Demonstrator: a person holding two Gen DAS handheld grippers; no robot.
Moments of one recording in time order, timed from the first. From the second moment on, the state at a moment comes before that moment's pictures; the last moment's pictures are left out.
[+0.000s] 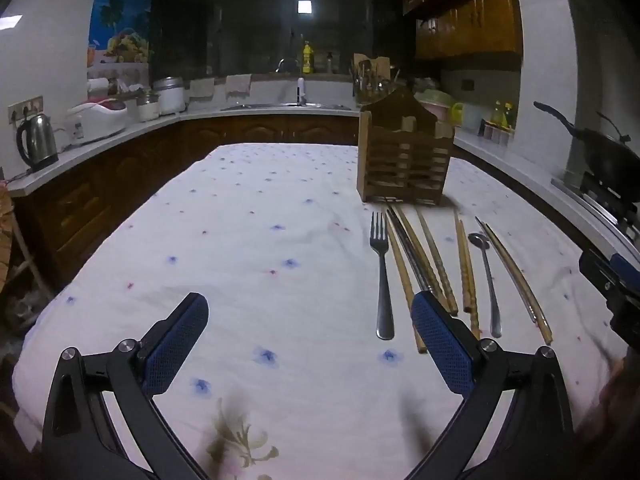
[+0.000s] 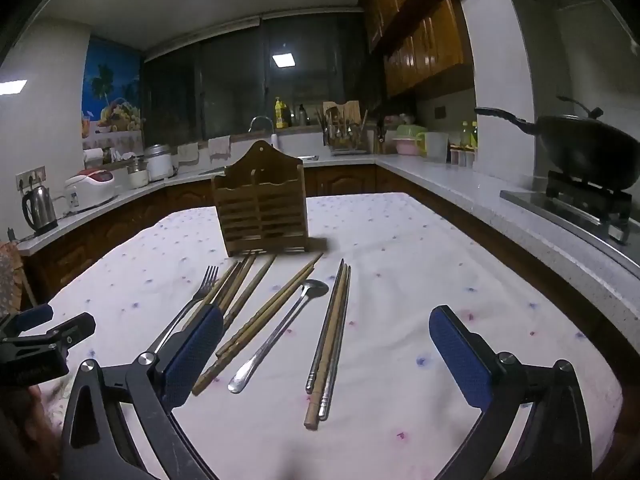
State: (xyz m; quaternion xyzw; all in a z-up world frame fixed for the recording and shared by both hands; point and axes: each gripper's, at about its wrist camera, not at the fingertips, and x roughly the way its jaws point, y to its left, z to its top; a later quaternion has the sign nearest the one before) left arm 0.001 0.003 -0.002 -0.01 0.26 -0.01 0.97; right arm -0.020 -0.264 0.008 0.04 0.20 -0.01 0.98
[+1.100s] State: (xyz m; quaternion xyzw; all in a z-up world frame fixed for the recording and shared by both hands) left arm -0.020 -0.004 0.016 0.01 0.20 0.00 0.98; right arm -0.035 -0.251 0.014 0.05 0.16 0.02 0.99
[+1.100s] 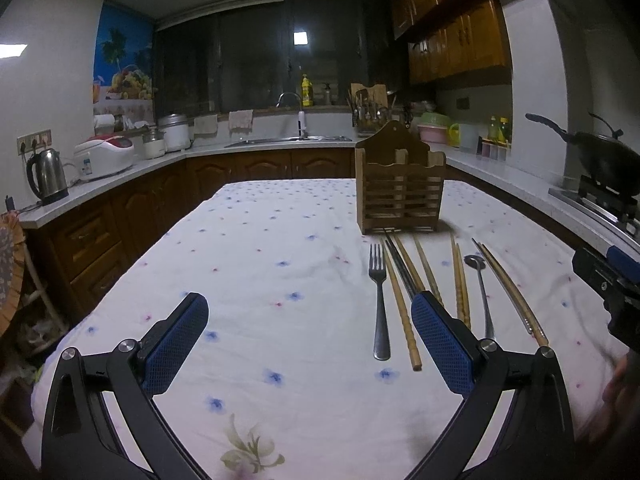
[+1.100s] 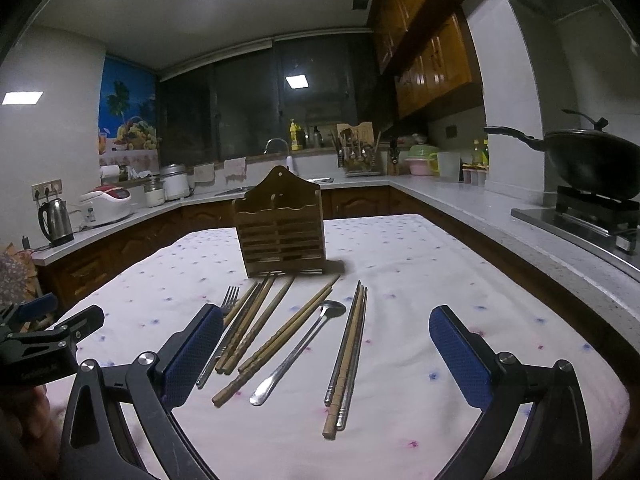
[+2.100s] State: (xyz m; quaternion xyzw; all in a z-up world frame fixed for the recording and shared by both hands) left arm -0.013 -0.002 0.013 0.00 0.22 -0.01 0.98; right arm -0.032 -0.245 0.009 0.05 0.17 0.02 0.98
